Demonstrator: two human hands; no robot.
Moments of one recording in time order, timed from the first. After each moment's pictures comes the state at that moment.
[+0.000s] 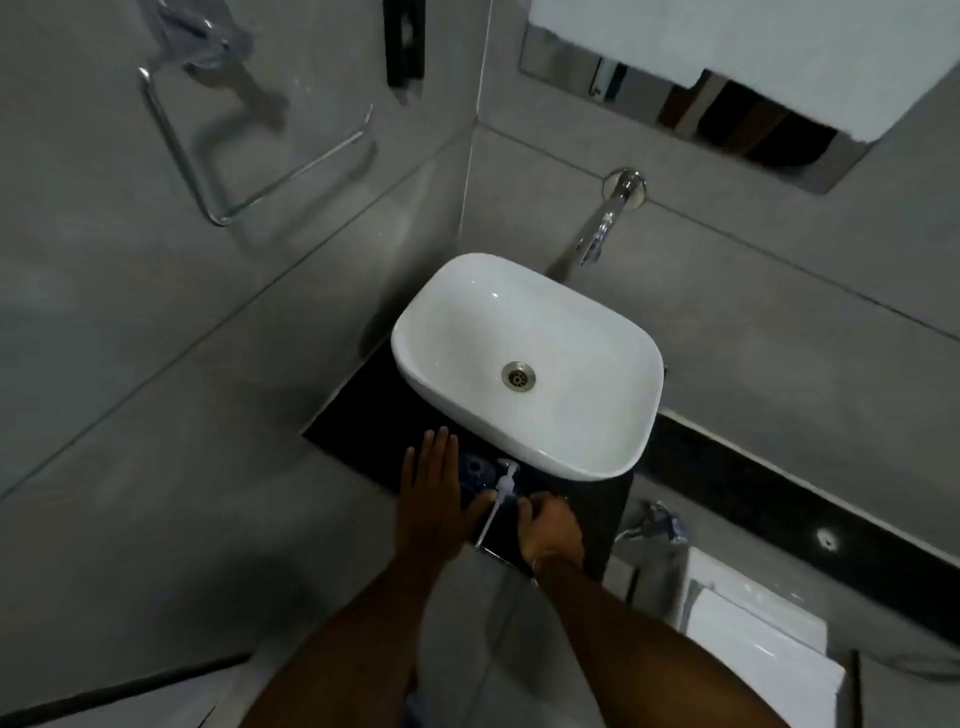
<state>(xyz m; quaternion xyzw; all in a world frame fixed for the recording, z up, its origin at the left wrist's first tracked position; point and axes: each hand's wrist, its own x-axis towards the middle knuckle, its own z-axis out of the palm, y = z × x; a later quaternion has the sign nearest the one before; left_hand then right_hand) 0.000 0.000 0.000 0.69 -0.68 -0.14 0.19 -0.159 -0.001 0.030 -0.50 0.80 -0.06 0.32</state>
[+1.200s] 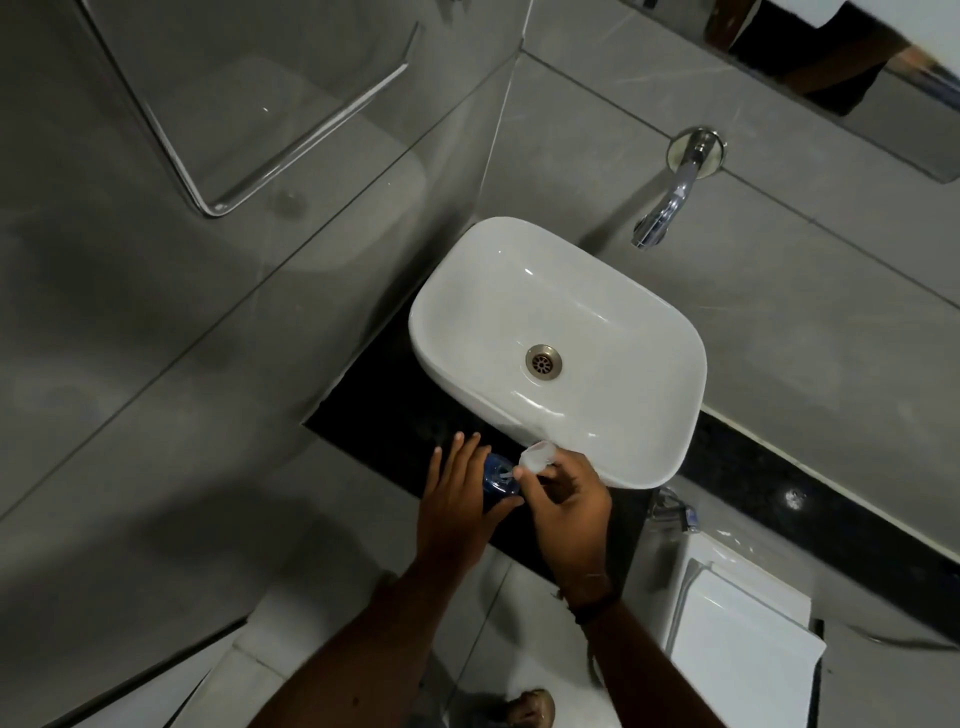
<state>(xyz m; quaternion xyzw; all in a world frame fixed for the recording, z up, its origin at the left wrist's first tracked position) 0.010 -0.017 -0.036 0.66 -0.67 -0.22 0.27 -0.111 -0.025 0.072 -0.52 0.65 -0.42 0.35</state>
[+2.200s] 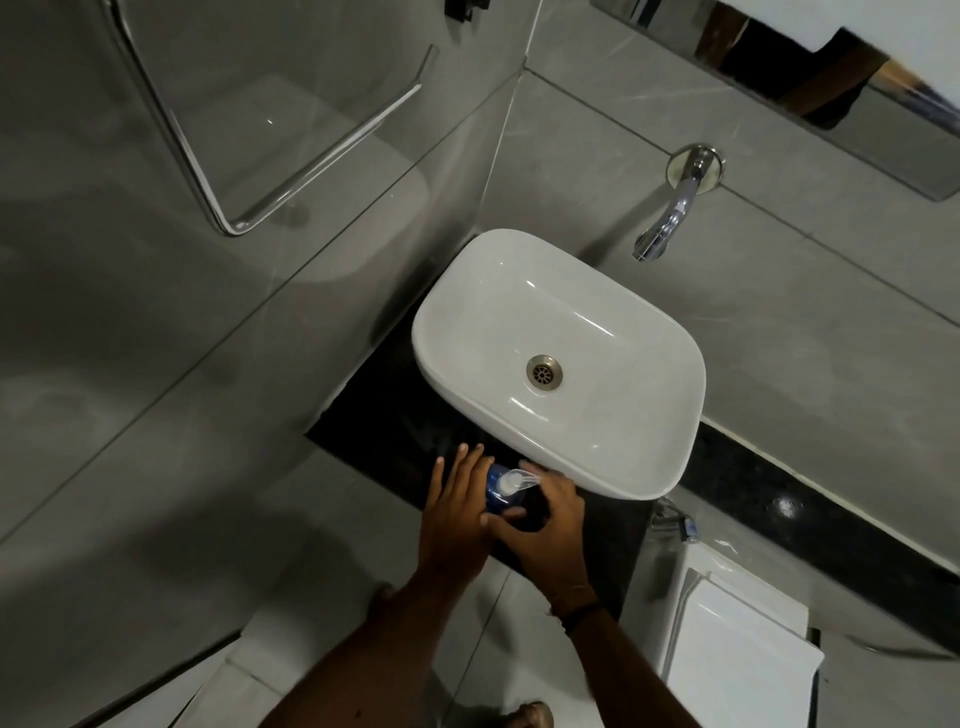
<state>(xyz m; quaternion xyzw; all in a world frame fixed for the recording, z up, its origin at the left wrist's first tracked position) 0.013 -0.015 -0.034 0.64 -0.69 -0.20 0.27 -0.114 -0.015 0.037 -0.59 0.69 -0.28 0.32</state>
